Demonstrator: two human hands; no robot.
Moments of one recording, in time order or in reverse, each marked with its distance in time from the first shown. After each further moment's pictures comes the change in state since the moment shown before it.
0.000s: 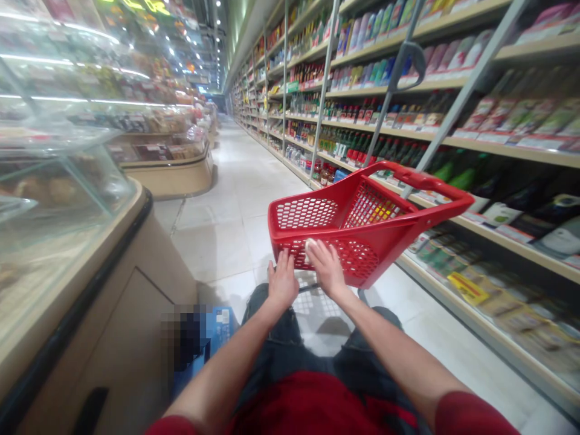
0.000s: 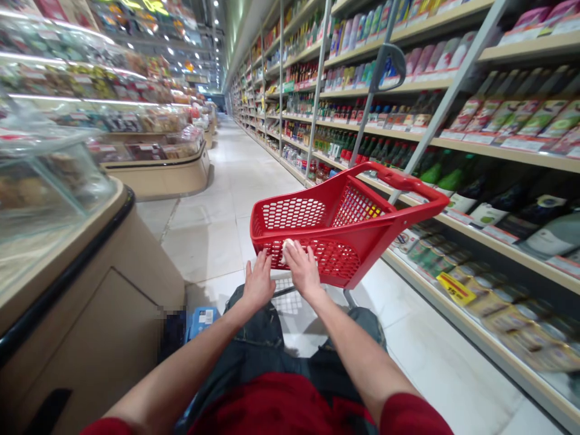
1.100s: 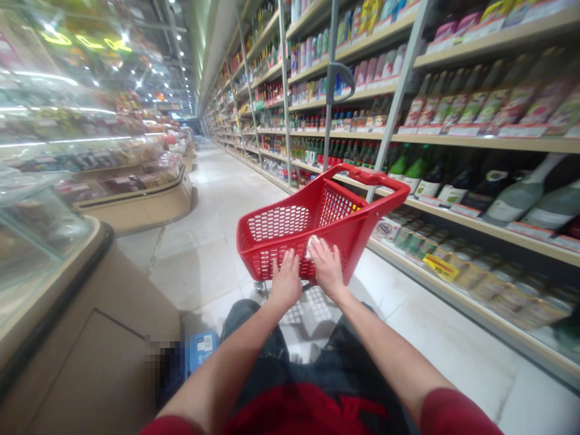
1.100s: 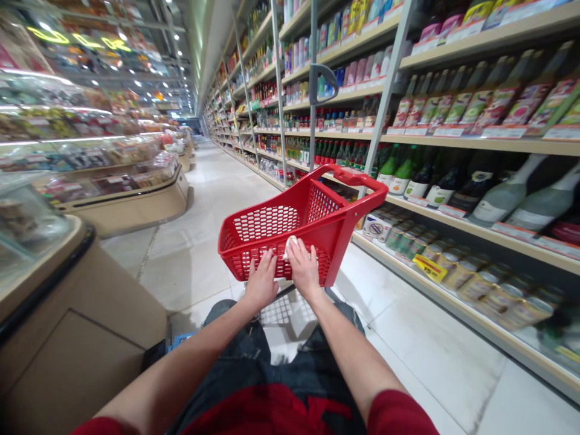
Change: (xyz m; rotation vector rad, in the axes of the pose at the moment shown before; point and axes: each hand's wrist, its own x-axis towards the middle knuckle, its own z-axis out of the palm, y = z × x) left_hand 0.024 0.083 -0.011 0.156 0.011 0.284; right_hand -0.035 0.063 -0.026 -0.100 0.157 0.228
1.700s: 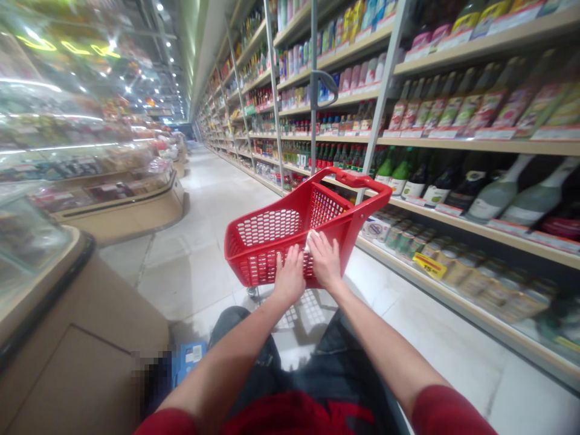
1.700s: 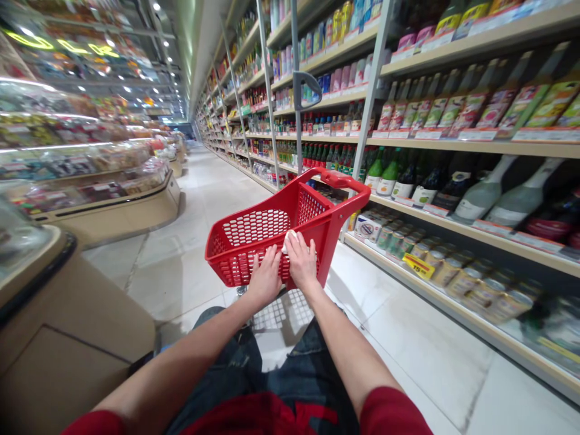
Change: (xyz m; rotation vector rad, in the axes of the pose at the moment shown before) left_hand 0.029 0.034 -0.009 -0.050 0.031 0.085; right_hand 0.015 0.030 -0.015 -0.025 0.060 0.079
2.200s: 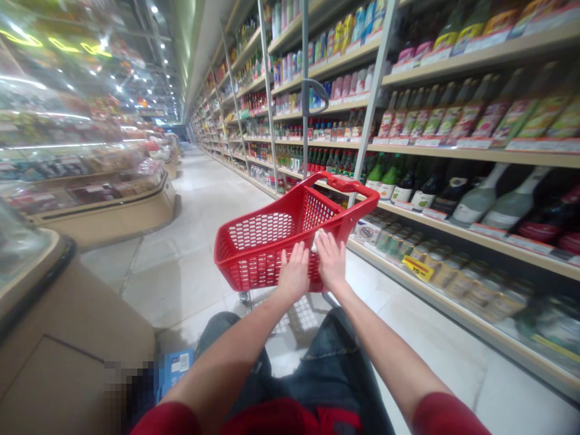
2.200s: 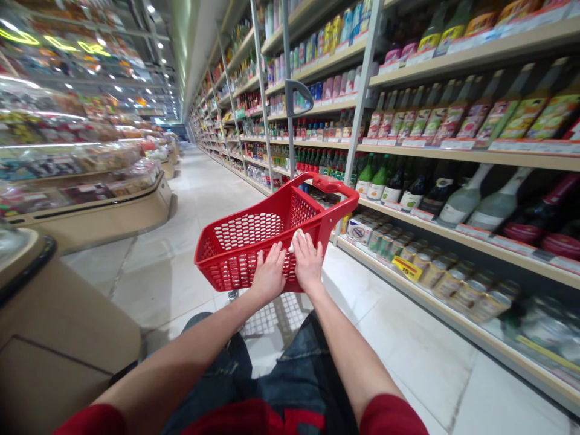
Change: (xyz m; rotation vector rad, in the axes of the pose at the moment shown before) left_hand 0.022 0.028 -0.008 0.003 0.040 0.088; right_hand -0.005 0.035 -0.013 -0.051 0.020 0.102
